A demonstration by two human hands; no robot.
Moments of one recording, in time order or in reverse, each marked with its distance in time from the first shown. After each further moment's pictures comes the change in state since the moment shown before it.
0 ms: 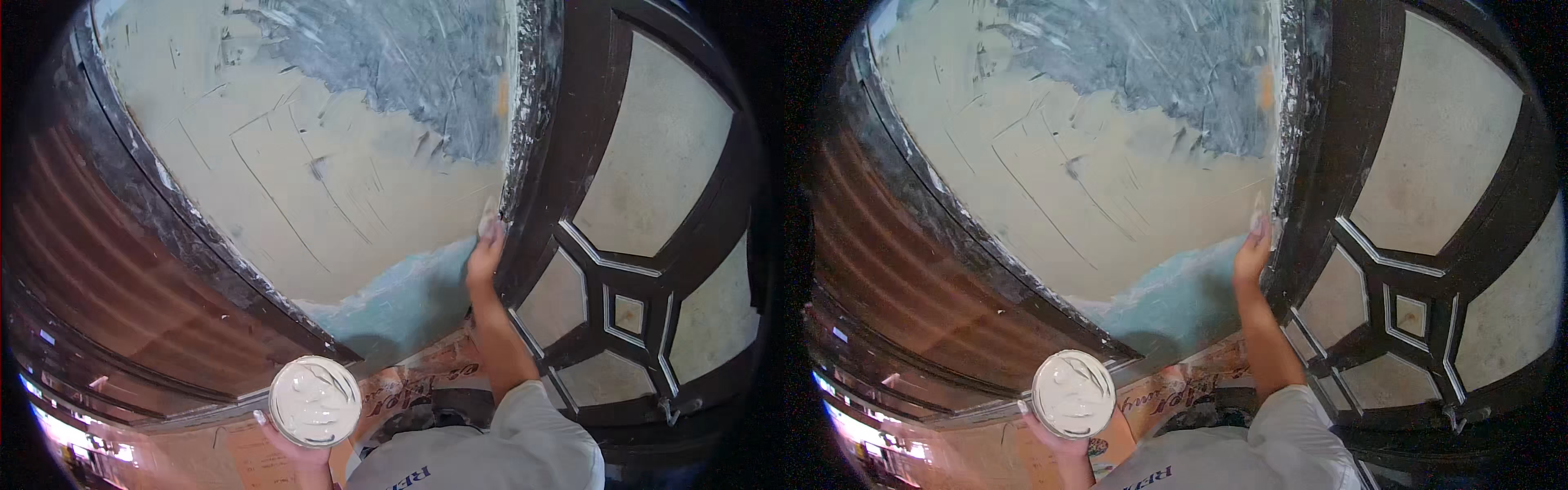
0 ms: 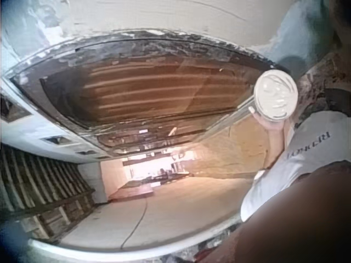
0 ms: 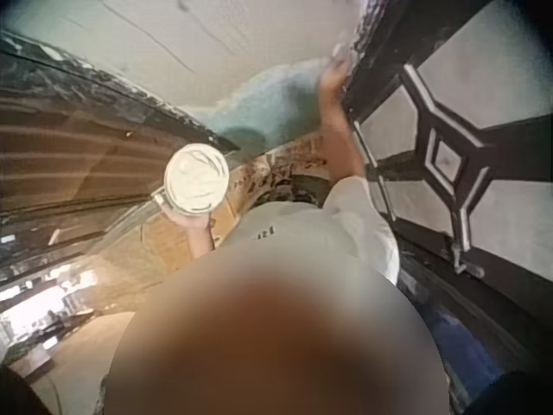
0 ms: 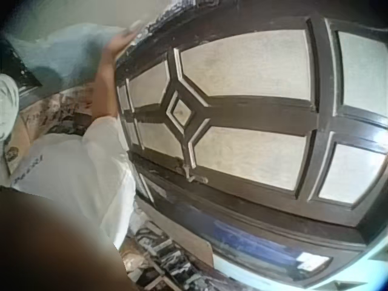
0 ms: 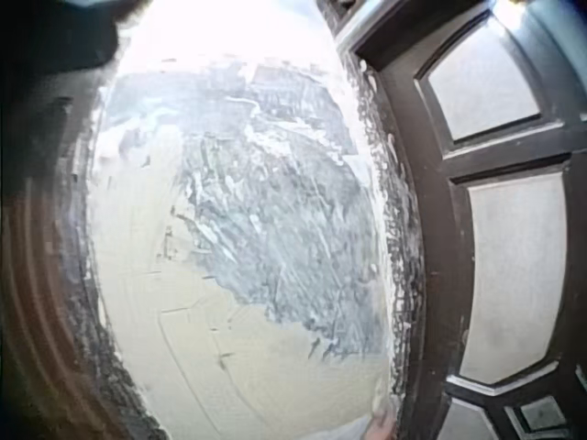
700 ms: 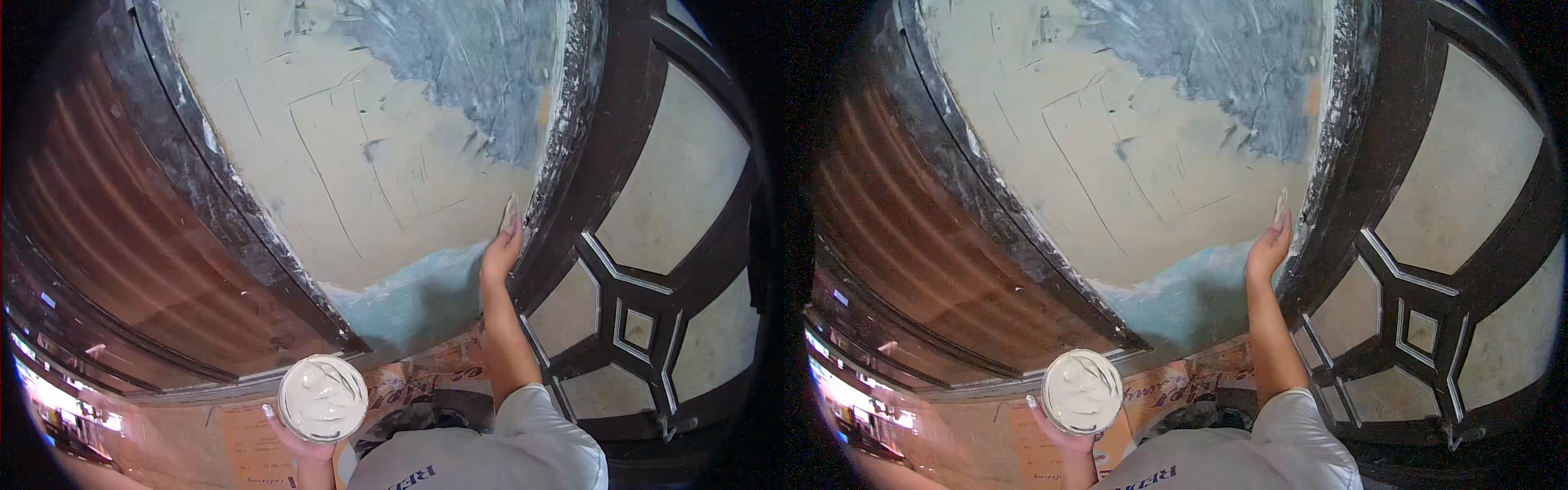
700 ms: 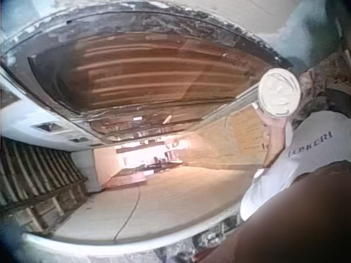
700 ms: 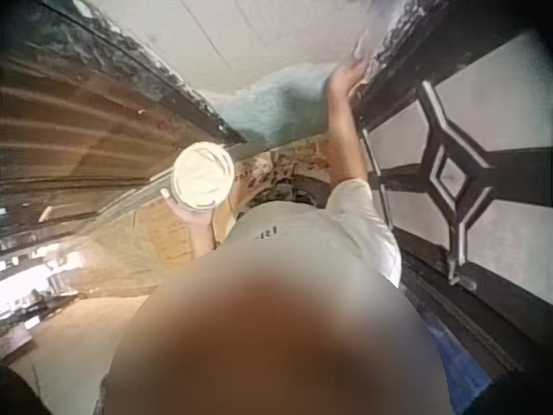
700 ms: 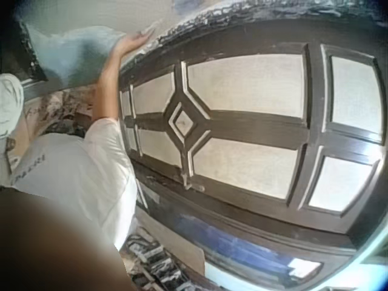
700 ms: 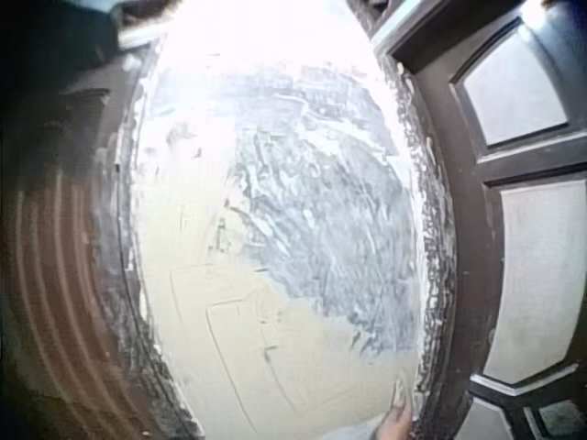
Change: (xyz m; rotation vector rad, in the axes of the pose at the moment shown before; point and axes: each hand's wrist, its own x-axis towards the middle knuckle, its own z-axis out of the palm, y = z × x) left_hand -0.016 0.020 -0.029 0.005 -0.038 0.004; right_hand -0.019 -0.025 0.023 -0.006 -0.002 -0.084
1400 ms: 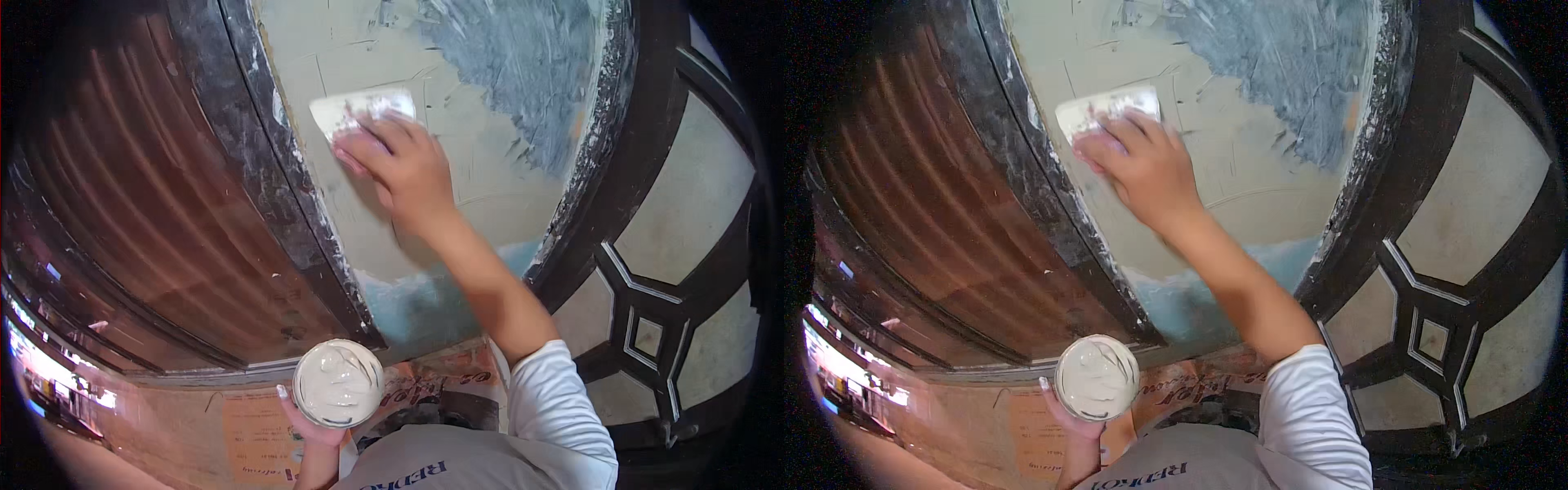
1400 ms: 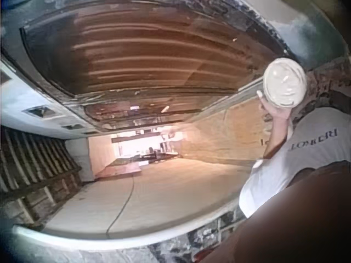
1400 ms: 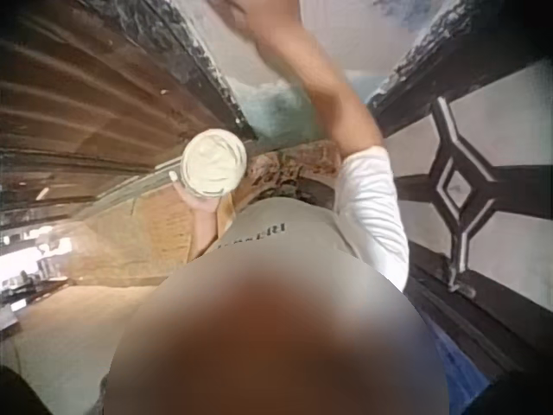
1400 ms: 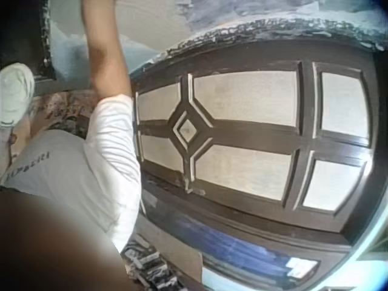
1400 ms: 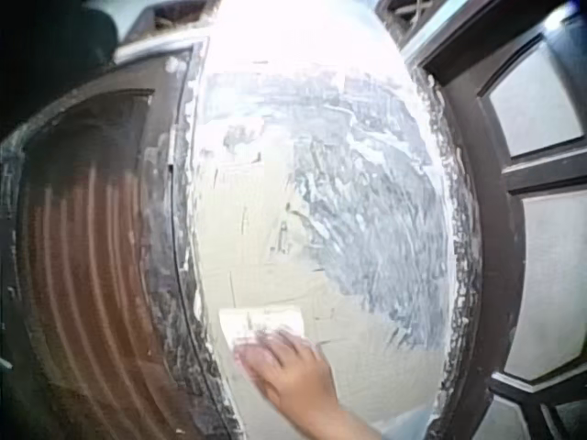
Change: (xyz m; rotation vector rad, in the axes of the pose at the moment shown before) left_hand 0.003 0.034 -0.025 -0.107 0.029 -0.030; right_hand -0.082 -0.277 0.128 -0.057 -0.530 -1.161
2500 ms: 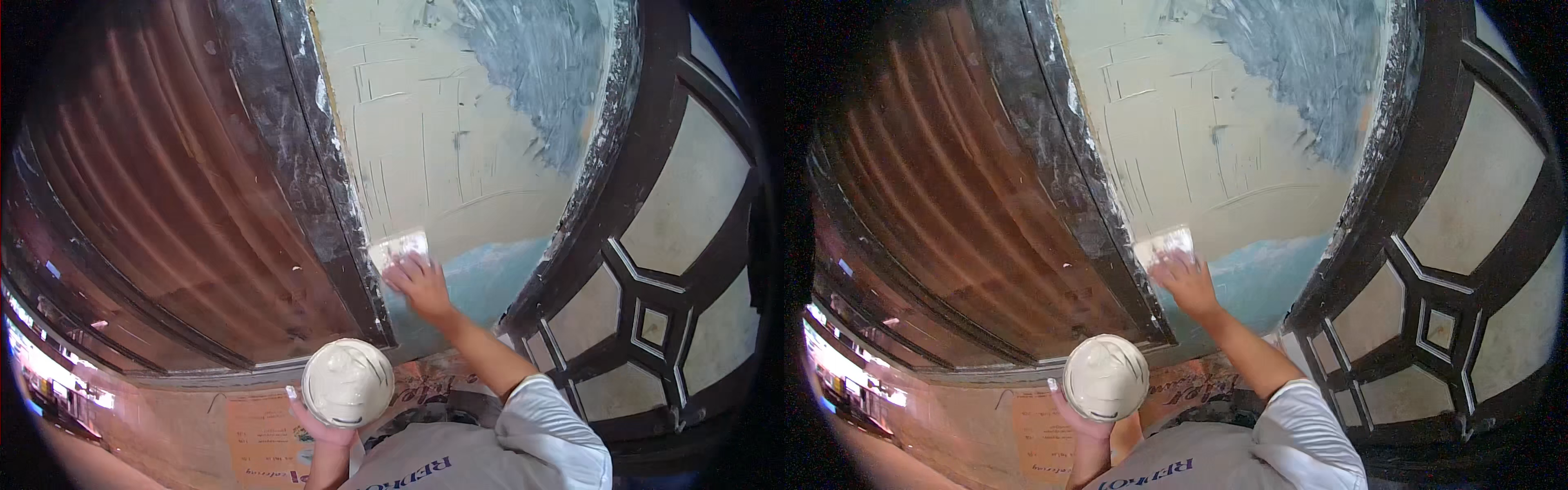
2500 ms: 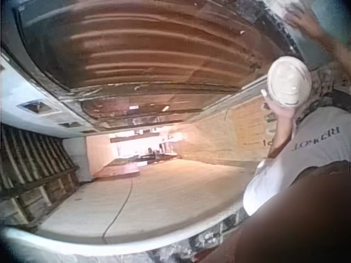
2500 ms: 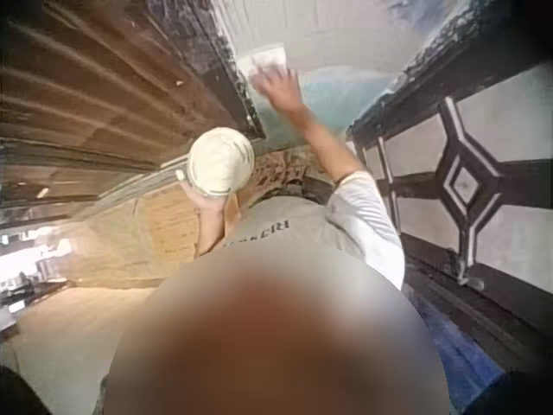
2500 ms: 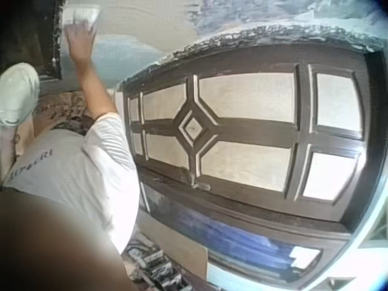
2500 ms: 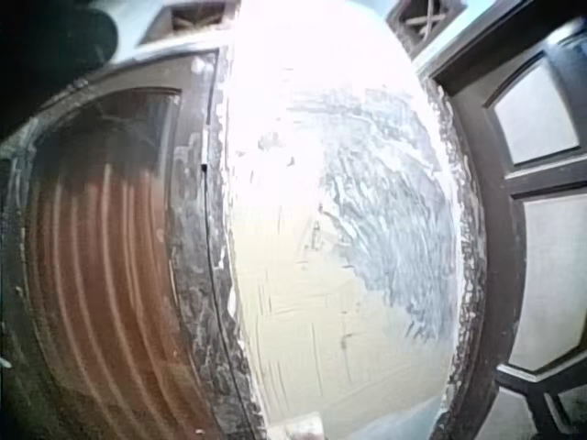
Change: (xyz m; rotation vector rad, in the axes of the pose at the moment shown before) left_hand -0.009 0.029 -0.020 0.251 0.040 0.105; right_hand -0.237 -0.041 0.061 -0.132 -0.447 0.131
